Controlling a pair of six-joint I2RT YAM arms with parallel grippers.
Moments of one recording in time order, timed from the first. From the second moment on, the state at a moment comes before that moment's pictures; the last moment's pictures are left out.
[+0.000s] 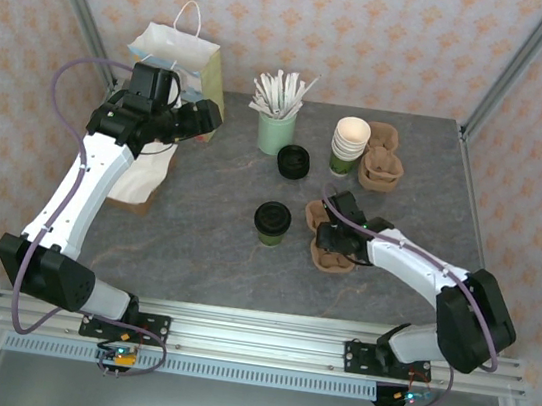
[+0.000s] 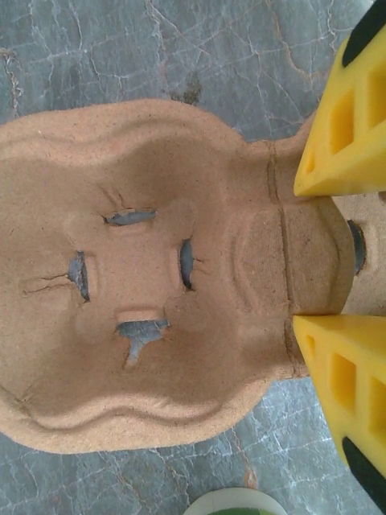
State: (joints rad) left arm -0.14 1.41 1.55 -0.86 0.21 -0.58; right arm 0.59 1.39 0.79 -0.53 0.13 0.51
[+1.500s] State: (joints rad) left arm -0.14 1.41 1.55 -0.86 0.20 -0.56; right arm 0.59 1.60 1.03 -0.78 0.11 0.39
